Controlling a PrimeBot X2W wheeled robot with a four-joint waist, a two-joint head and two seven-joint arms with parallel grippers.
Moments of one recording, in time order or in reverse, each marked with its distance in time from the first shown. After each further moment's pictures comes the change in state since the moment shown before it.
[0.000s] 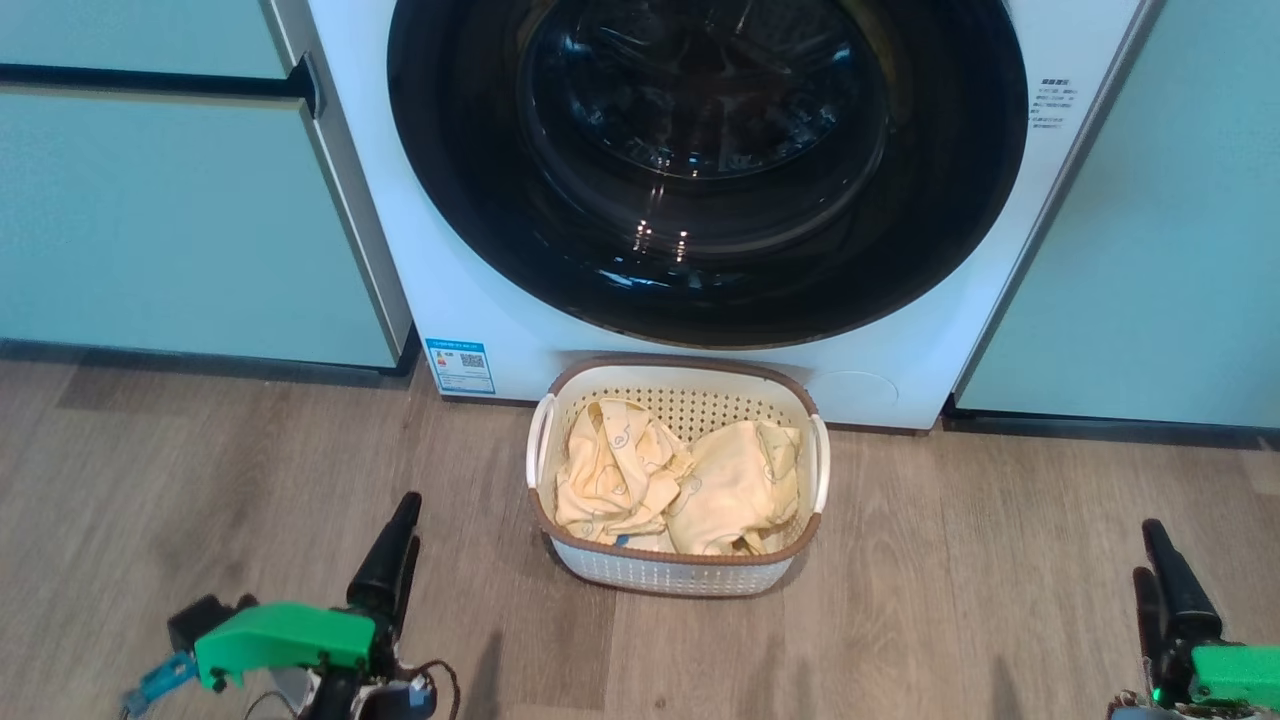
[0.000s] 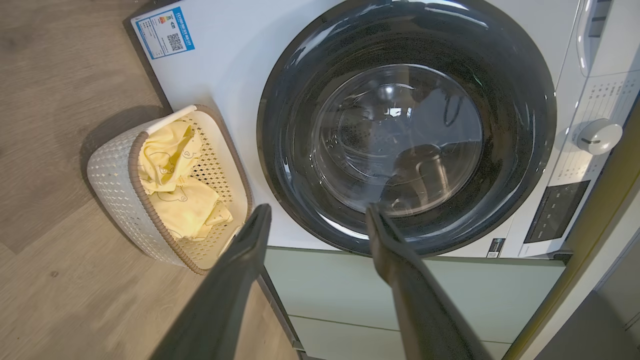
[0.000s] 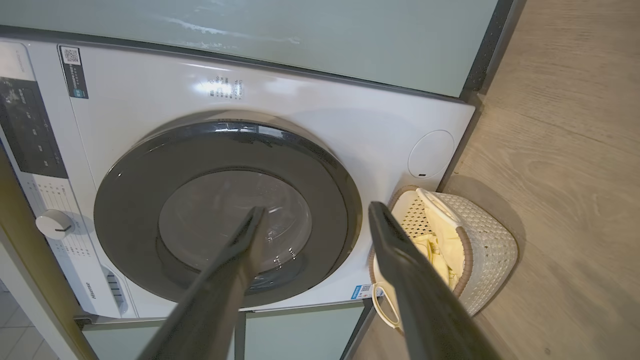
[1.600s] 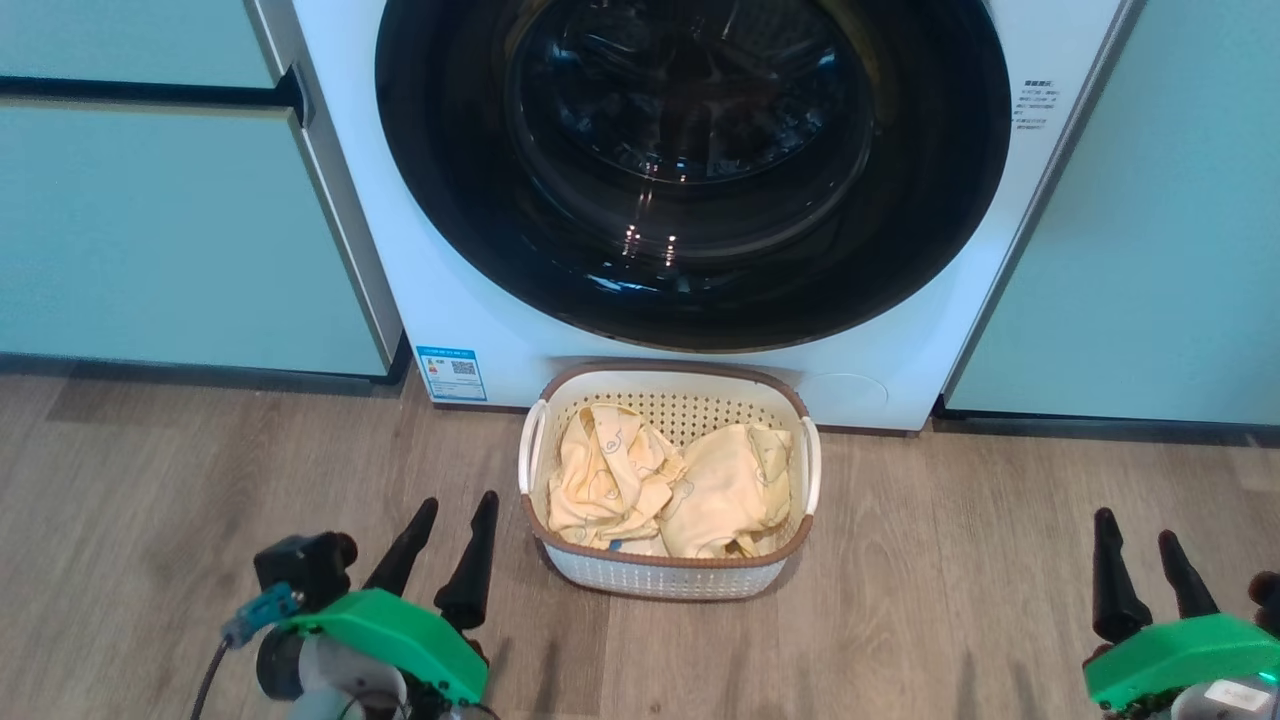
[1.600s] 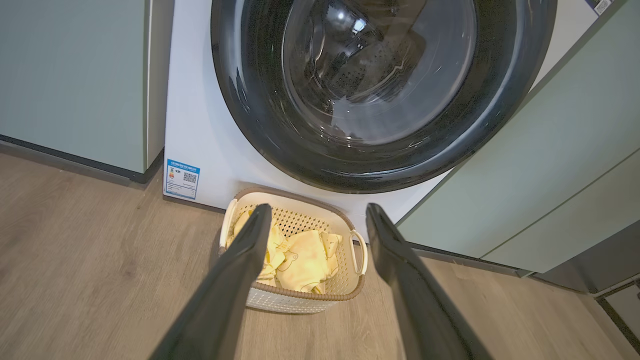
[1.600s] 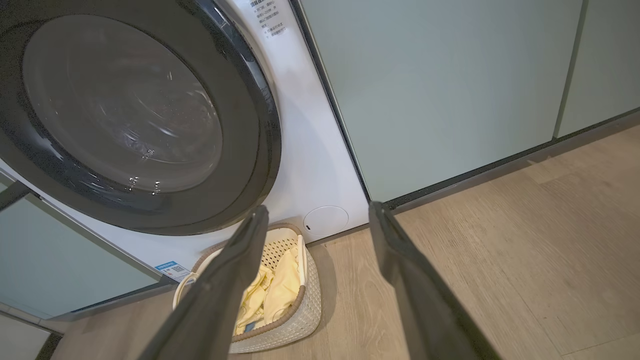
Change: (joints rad) left arm -0.007 0.009 -0.093 -0.059 0.957 0.037 -0.136; right arm -0.042 -0.004 0.030 0.050 -0.976 0.000 -0.132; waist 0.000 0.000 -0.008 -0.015
